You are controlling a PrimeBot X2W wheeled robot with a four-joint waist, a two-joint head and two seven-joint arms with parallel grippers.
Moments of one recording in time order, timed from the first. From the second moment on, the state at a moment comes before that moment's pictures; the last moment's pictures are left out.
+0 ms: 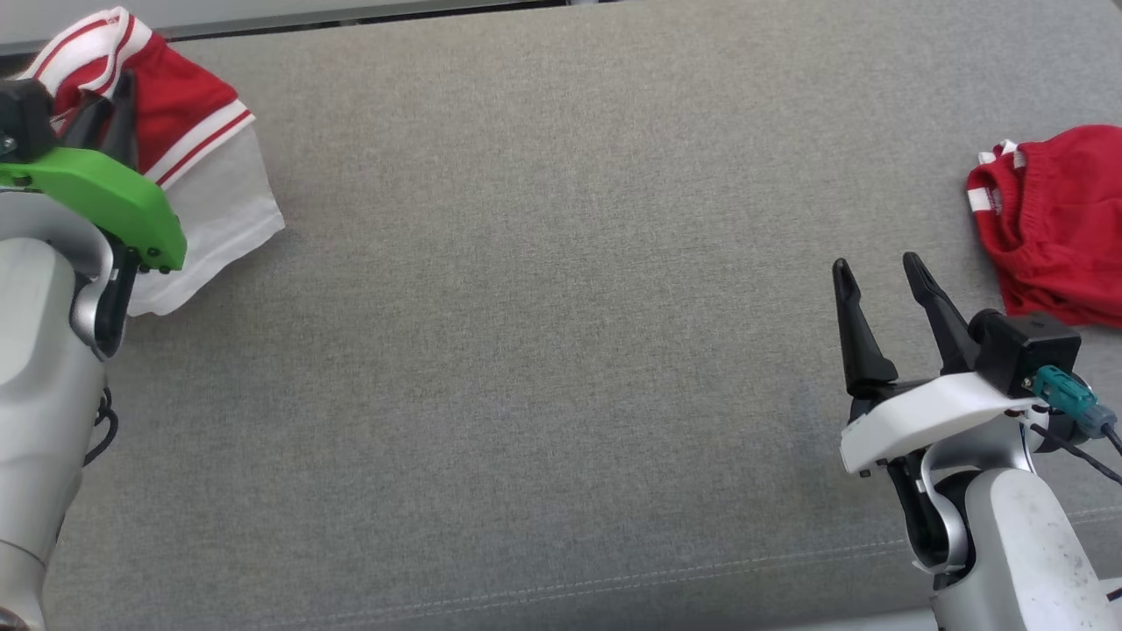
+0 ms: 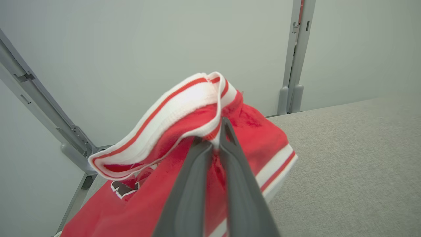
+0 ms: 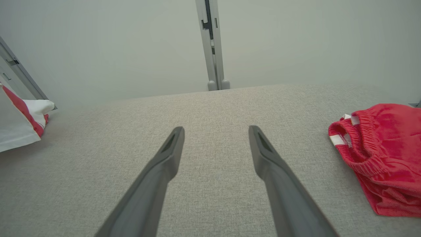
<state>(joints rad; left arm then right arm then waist) -1.00 0.45 -0.62 0.94 -0.69 -0.09 -0.21 -0.21 -0.05 0.01 0.02 0.19 0.13 -0.01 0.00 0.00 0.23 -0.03</state>
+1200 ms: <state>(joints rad) -0.99 0.16 -0.88 0.75 -0.68 -0.12 -0.03 -0.22 -0.05 0.10 0.03 0.27 0.13 -0.03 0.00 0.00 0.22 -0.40</state>
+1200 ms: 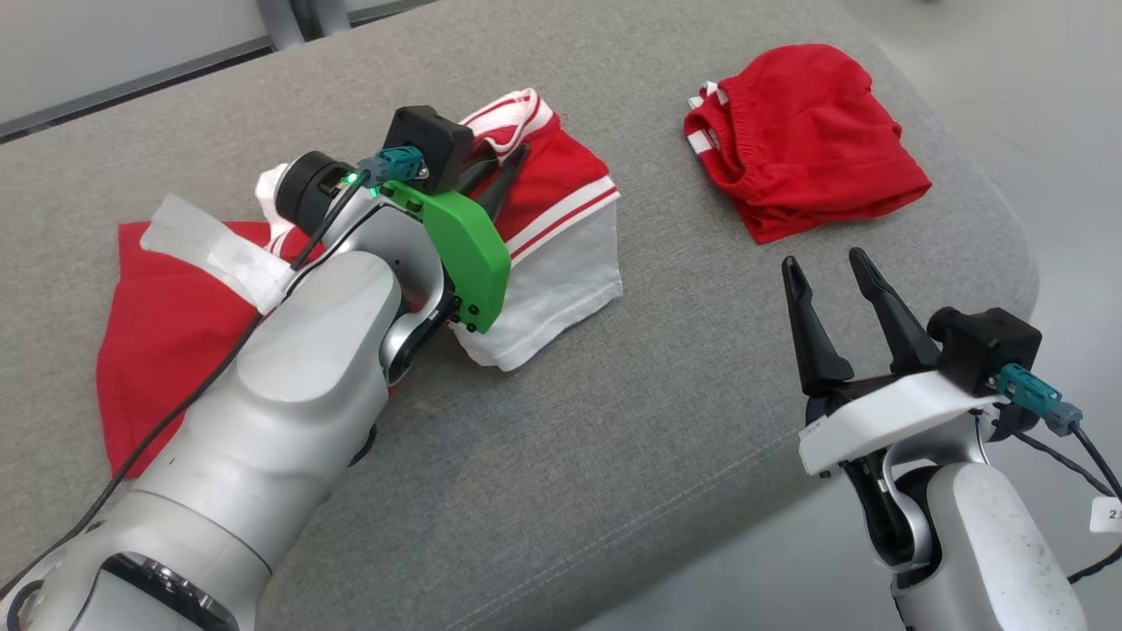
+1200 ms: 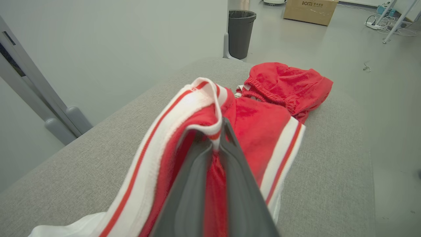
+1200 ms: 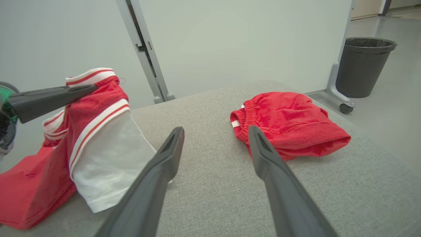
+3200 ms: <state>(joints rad) -0.94 0.05 -0.92 1.11 -0.76 -0.03 -0.25 -0.21 -0.05 0.06 0.14 0.25 0.13 -0.07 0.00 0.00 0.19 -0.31</state>
